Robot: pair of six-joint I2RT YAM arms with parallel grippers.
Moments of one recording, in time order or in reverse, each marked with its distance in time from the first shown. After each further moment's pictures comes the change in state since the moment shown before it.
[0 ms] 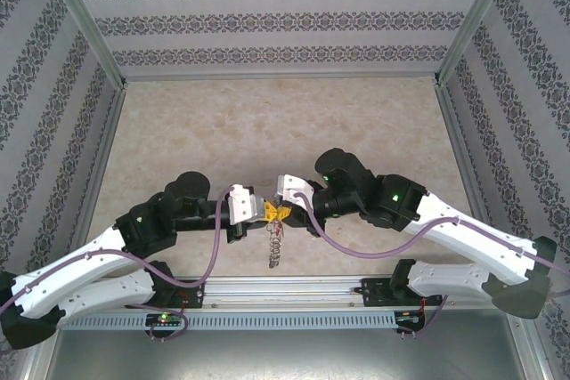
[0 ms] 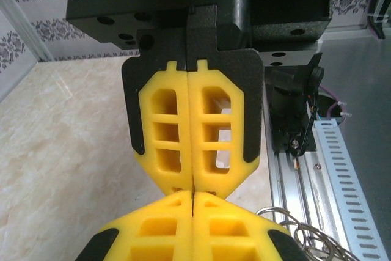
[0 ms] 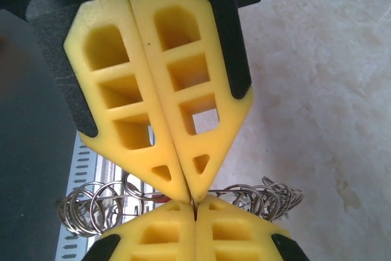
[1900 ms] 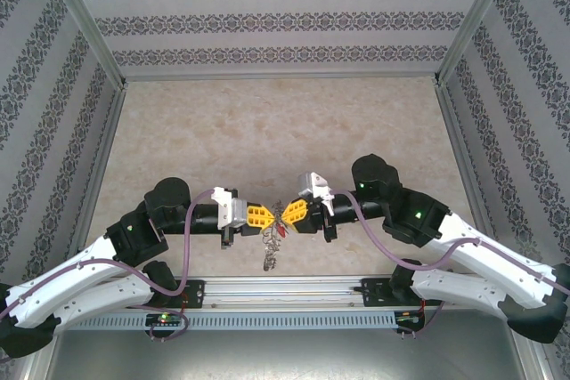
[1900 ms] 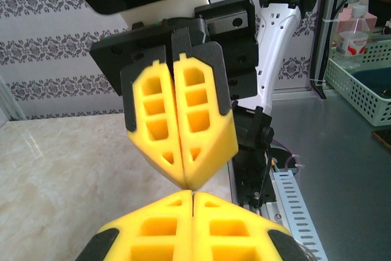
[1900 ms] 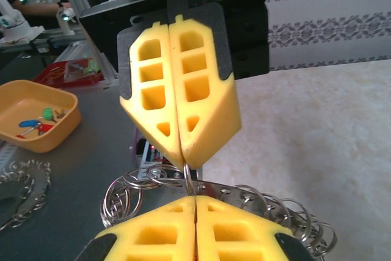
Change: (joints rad) left arm 0.021 -0.091 -0.062 0.167 0.165 -0.106; right arm -0.072 -0.198 -0.217 0.332 -0.278 0.187
